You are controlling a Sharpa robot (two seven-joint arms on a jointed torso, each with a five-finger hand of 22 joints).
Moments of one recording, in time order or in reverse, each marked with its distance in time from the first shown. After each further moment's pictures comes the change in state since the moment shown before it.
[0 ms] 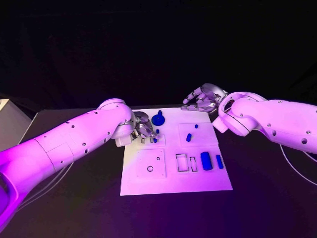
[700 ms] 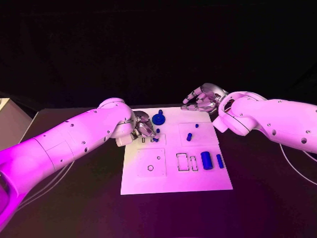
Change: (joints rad) left arm -0.001 -0.003 -0.001 0.002 0.044 -0.007 0.000; left_hand 0.061 -0.025 0.226 -0.039 -0.004 -0.032 -0.003 0.053 0.032 0.007 -0.015 -0.017 -0.002 0.000 -0.007 0.002 0.000 0.000 0.000 -0.007 0.000 0.001; right arm -0.002 0.003 0.000 -0.004 0.000 0.005 -0.001; right_hand 0.000 0.000 0.000 0.000 0.000 0.000 0.000 0.000 0.001 0.000 0.000 0.000 0.000 0.000 0.000 0.000 0.000 0.000 0.000 0.000 0.000 0.000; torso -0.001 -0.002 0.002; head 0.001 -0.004
